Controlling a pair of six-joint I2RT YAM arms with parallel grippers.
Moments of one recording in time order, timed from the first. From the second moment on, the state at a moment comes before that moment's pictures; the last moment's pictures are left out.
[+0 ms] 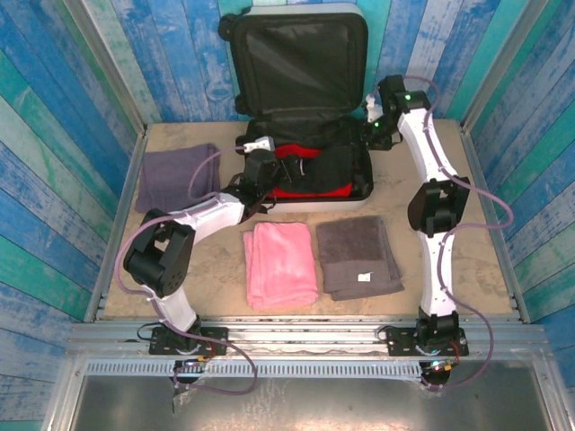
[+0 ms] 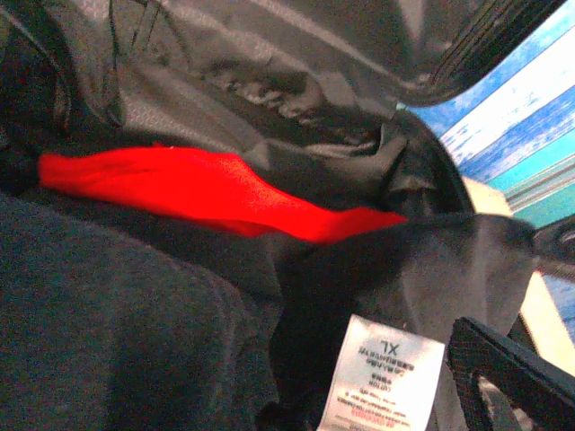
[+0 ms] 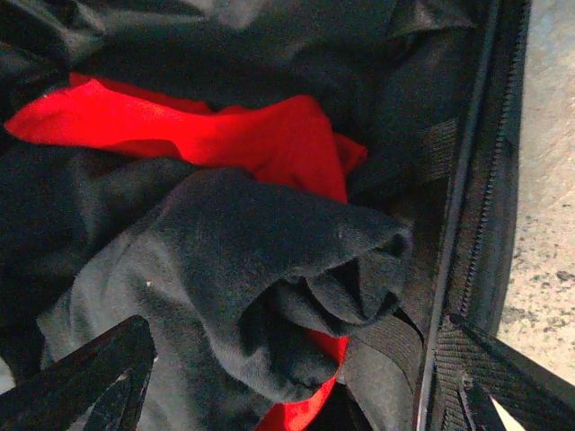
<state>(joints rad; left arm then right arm) -0.53 1.72 1.07 0.24 -0.11 -0.65 0.17 2.37 2.48 -1.28 -0.37 0.17</state>
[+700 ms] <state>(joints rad) -0.53 1.40 1.08 -0.05 -0.19 -0.46 0.16 2.34 2.36 -1.19 -0.41 0.39</state>
